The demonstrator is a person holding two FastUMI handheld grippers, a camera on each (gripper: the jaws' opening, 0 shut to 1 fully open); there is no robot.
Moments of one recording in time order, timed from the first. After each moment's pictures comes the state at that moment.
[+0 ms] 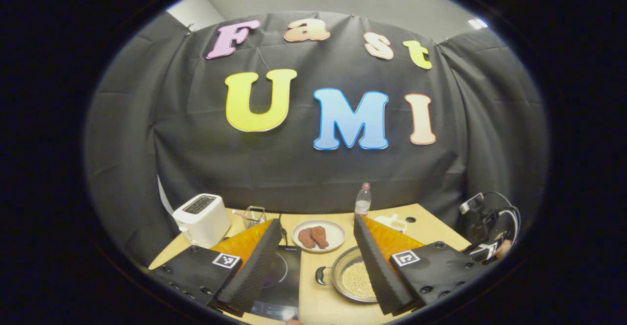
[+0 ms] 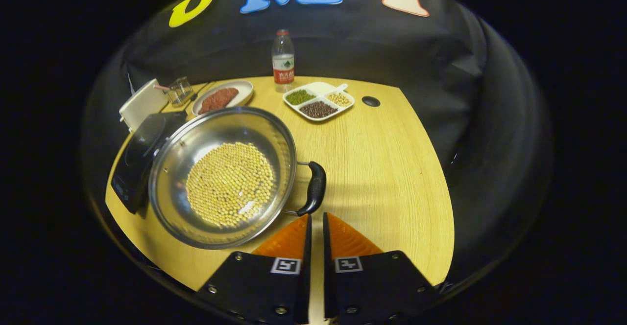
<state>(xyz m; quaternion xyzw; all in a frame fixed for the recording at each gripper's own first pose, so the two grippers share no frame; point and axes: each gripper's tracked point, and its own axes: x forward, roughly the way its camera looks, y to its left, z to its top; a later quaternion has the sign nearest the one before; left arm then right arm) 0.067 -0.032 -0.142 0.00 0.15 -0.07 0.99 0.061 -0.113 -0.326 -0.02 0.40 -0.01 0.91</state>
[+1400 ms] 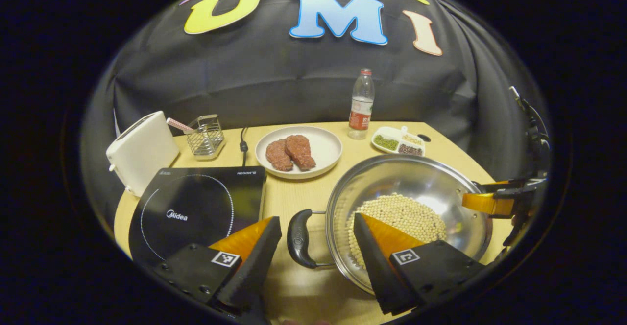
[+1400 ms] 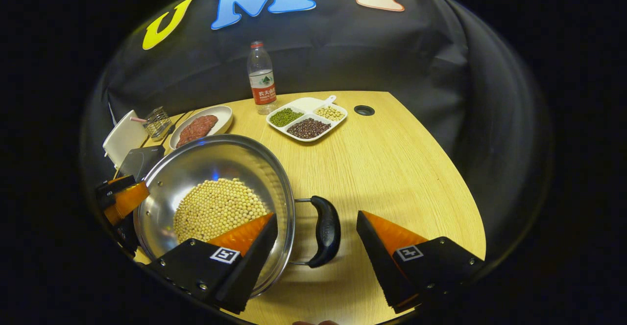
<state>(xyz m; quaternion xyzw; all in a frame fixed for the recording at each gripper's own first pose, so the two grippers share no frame) 0.129 -0.069 -0.446 0.03 0.36 -0.11 0.93 0.133 -0.116 -0.385 0.02 0.36 -0.07 0.93</state>
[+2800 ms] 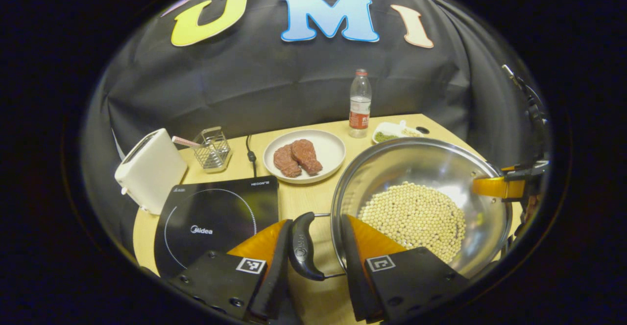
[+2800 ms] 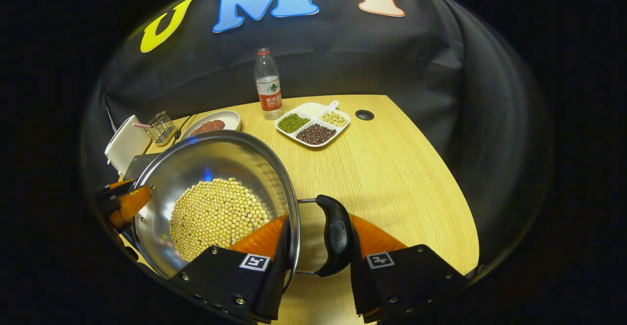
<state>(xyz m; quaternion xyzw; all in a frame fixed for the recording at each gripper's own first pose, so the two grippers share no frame) 0.124 -0.045 -0.399 0.07 0.36 -0.13 0.92 0.110 -0.083 -0.339 0.02 0.37 -0.08 0.92</state>
